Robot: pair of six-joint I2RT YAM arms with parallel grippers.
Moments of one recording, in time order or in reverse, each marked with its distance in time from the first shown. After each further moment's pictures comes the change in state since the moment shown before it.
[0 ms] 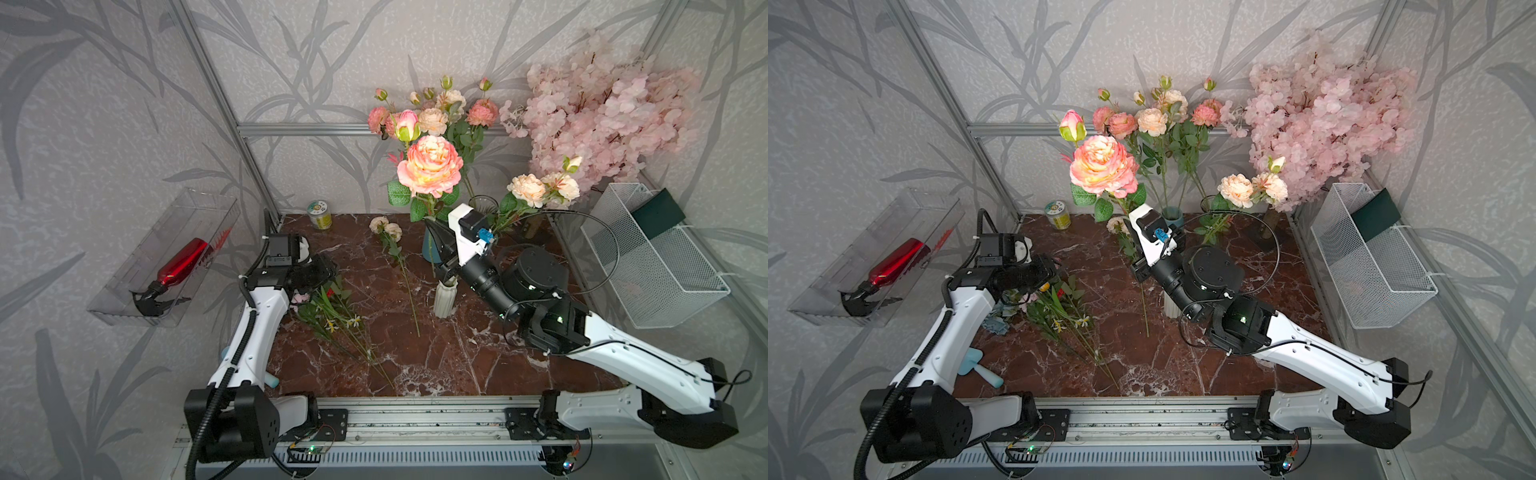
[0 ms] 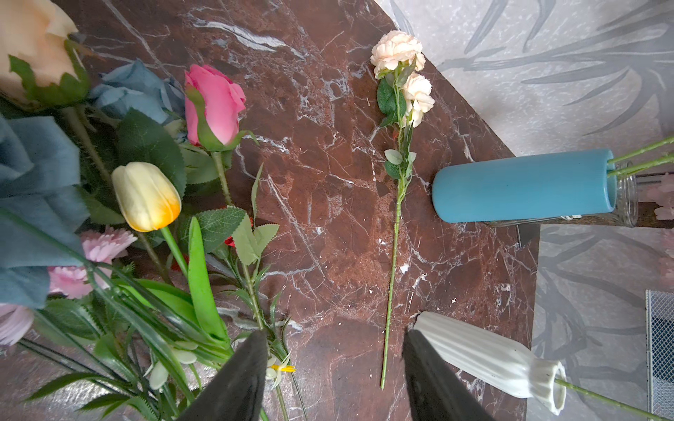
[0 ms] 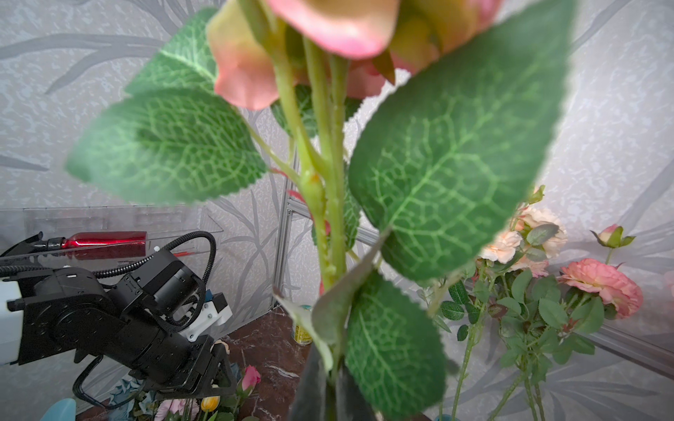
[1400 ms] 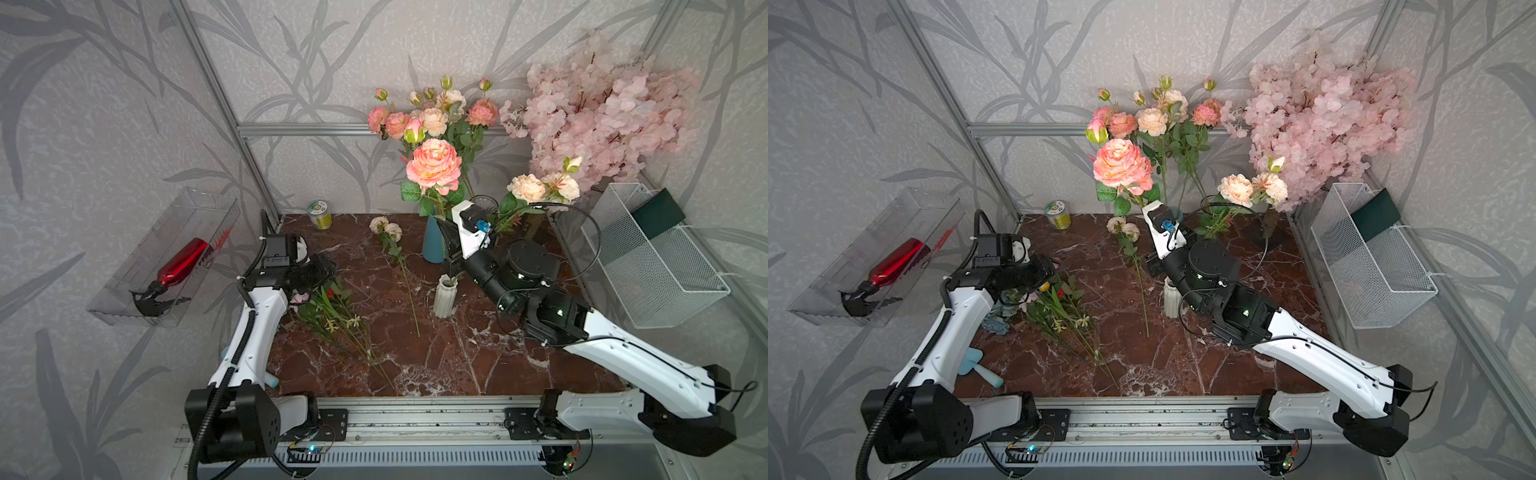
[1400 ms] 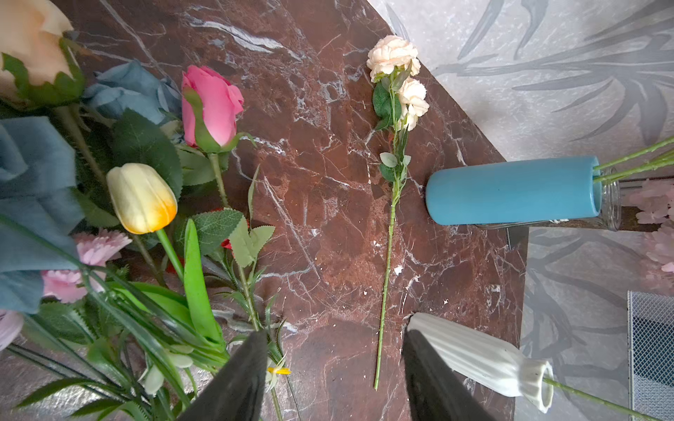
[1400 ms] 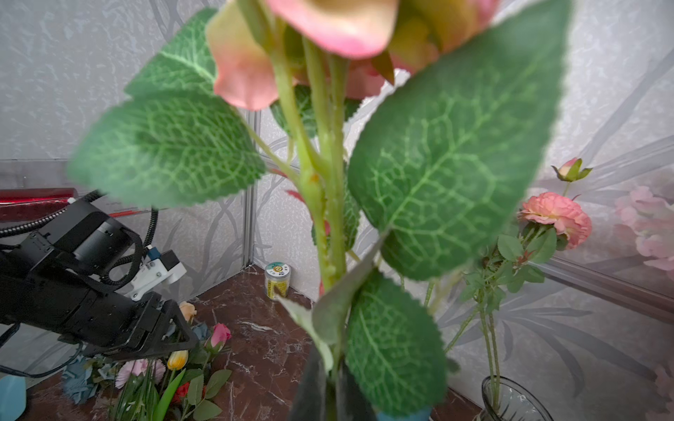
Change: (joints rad) left arm 0.021 0.000 -0.006 0.015 0.032 -0.007; right arm -0.122 -0.016 -0.040 -0.125 0.031 0.073
